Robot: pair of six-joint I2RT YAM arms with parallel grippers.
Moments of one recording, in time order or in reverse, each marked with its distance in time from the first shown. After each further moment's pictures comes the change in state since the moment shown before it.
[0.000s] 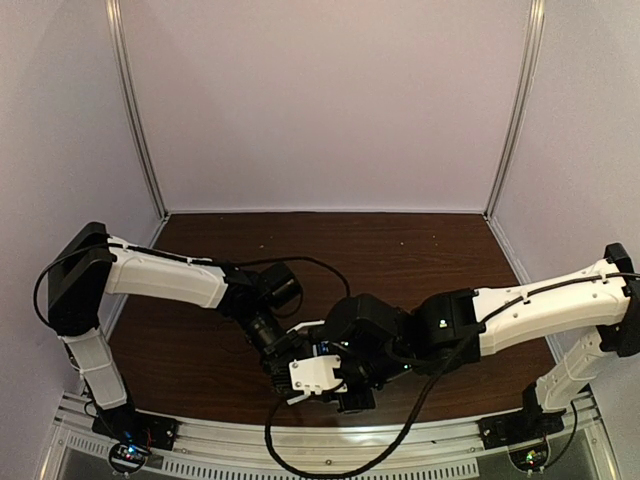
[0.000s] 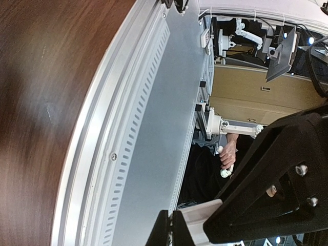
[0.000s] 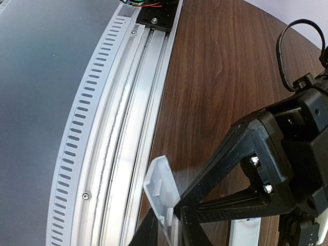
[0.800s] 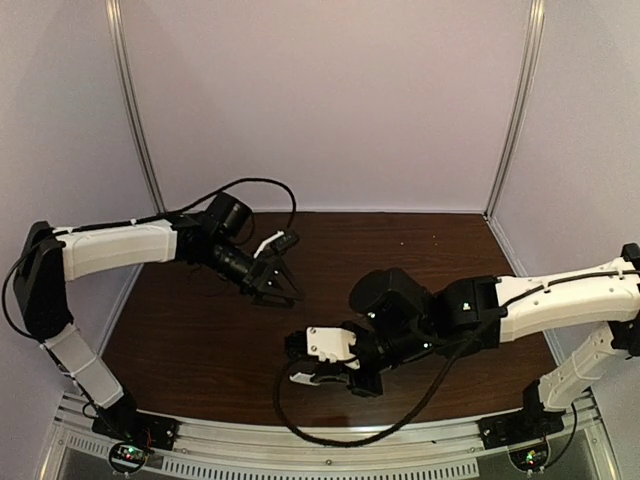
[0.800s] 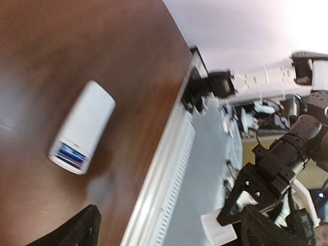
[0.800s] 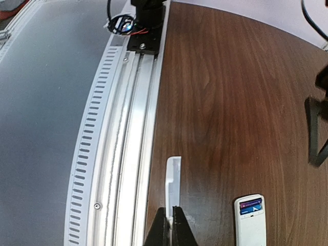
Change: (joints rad) left arm 0.263 -0.134 0.092 0.068 -0.144 -0.035; right arm -0.050 -0.089 -0.055 0.055 -0.062 0.106
